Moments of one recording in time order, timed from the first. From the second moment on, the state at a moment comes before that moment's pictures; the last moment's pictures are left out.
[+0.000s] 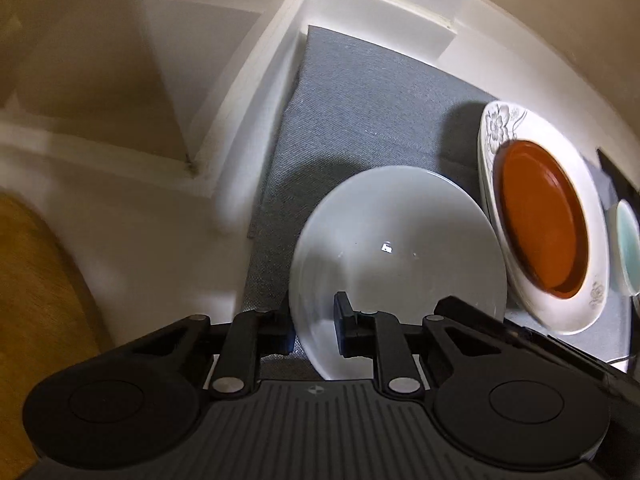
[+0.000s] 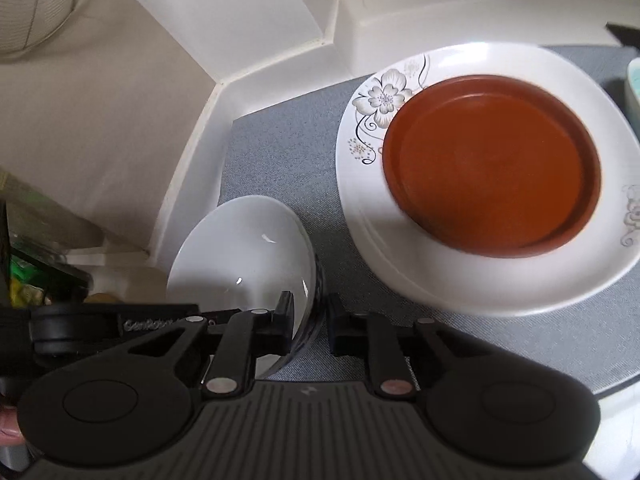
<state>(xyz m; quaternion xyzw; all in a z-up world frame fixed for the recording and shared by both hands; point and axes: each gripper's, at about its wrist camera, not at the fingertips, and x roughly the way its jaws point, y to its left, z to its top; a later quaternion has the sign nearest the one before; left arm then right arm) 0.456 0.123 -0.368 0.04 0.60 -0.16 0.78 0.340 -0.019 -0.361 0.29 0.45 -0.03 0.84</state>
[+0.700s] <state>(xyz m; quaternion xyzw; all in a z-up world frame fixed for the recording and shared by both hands) 0.406 0.057 -0.284 0.12 0.55 -0.20 0.80 0.284 -0.092 -0.319 0.34 0.35 -0.01 0.87</state>
